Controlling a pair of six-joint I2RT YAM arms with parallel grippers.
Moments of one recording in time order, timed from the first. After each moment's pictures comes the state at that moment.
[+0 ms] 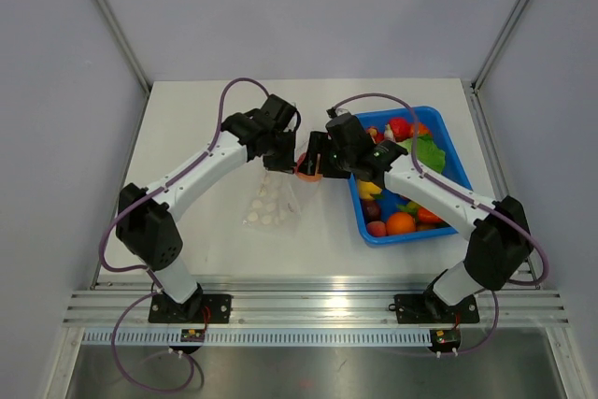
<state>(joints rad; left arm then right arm) -0.64 1.68 1.55 -0.90 0.02 -0.55 0.72 1.53 1.29 -0.47 0.01 0.68</state>
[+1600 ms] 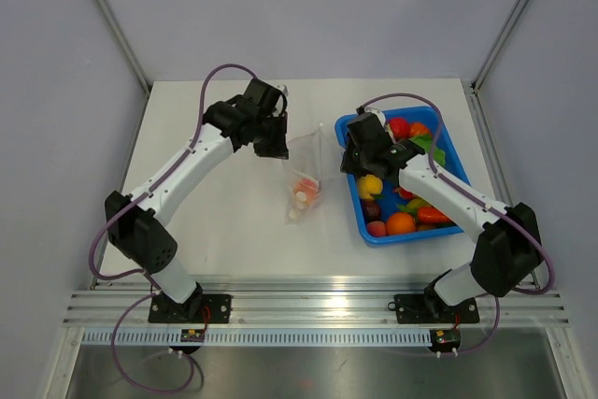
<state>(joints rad) -0.59 1.64 1.65 -0.94 0.08 -0.49 0.61 1.49 1.21 -0.55 0.18 0.66</state>
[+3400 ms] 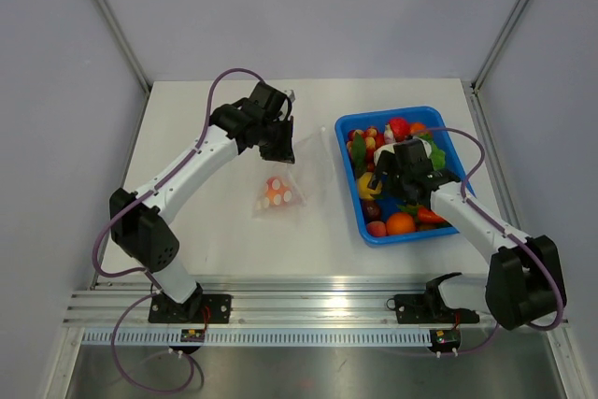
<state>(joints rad) -0.60 1.66 1.63 -0.92 0.12 -0.48 0.34 1.27 0.83 -0.49 0.10 0.66</state>
